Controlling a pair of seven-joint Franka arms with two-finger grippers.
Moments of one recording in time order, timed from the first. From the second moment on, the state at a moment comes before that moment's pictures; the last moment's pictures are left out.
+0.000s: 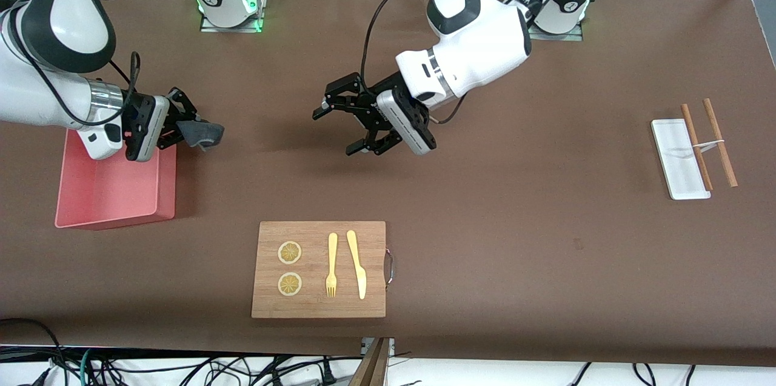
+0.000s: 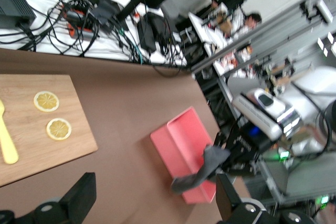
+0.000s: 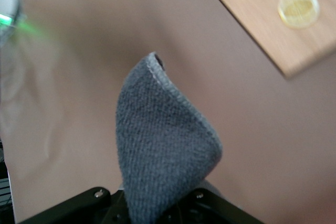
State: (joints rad) left arm -0.37 0.47 -0.43 -1.51 -0.95 2.70 0.37; right arm 0.19 0.14 -0.18 -1.90 0.44 1.76 -1.06
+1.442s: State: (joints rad) left arm -0.05 0.24 -0.41 -1.50 0.04 1.51 0.07; right arm 0.33 0.50 -0.11 -2.05 0.24 2.43 0.12
